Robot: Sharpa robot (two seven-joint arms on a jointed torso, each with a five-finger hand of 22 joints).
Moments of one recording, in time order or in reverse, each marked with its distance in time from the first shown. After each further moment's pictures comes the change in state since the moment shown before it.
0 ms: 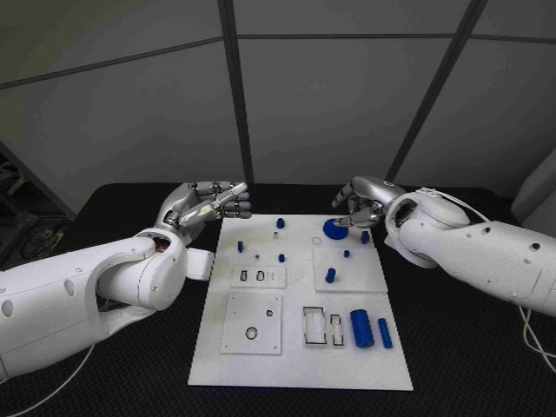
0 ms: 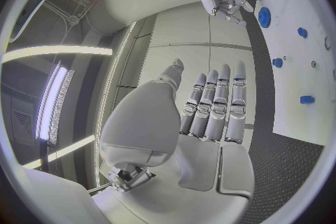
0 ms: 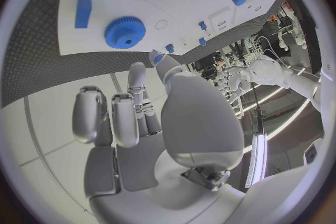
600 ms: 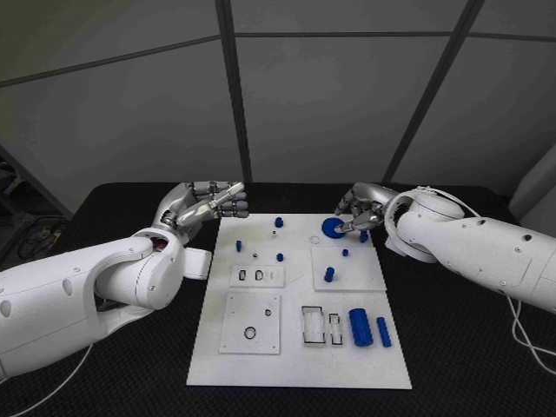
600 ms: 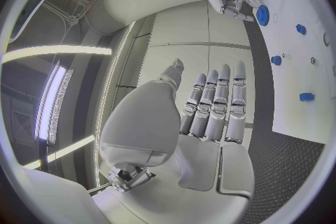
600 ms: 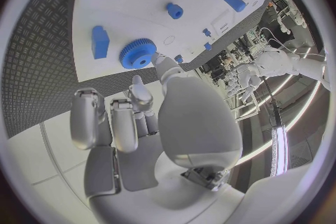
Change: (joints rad) left arm 0.000 0.004 0.000 -0.012 0.000 0.003 0.000; left_hand 0.000 0.000 0.000 0.000 0.000 0.000 0.000 0.000 0.000 0.000 0.000 0.000 0.000 0.000 0.000 -0.004 0.000 0.000 0.000 0.000 0.000 0.000; right arm 0.000 0.036 0.006 -0.077 0.097 0.135 -0.043; right_hand 0.028 0.018 -0.080 0.077 0.020 -0.062 0.018 0.036 0.016 0.038 0.024 0.326 0.356 0.002 0.021 0.085 0.018 -0.015 0.035 0.021 0.026 0.026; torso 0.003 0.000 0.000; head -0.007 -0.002
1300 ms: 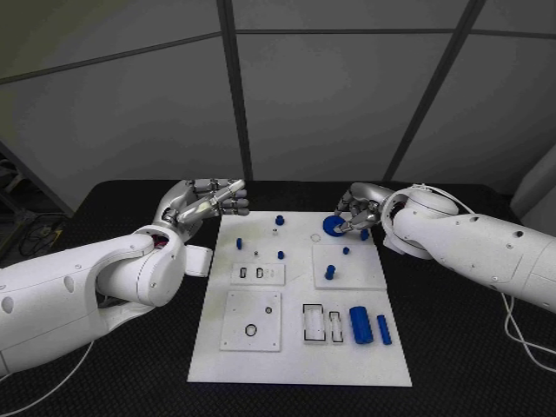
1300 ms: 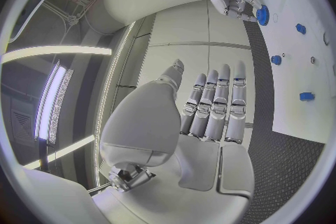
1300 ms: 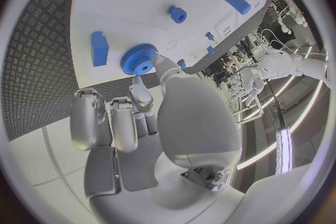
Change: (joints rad) left arm 0.000 0.002 0.000 -0.003 0.000 0.001 0.000; left_hand 0.001 0.010 0.000 0.000 0.000 0.000 0.000 0.000 0.000 0.000 0.000 0.000 0.000 0.000 0.000 0.000 0.001 0.000 0.000 0.000 0.000 0.000; right arm 0.000 0.031 0.000 -0.038 -0.006 0.036 -0.019; right_hand 0.008 0.008 -0.002 0.008 0.004 -0.004 0.003 0.010 0.004 0.000 0.000 0.016 0.017 -0.004 0.003 0.004 0.000 0.000 0.007 0.000 0.000 0.000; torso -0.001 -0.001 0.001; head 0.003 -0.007
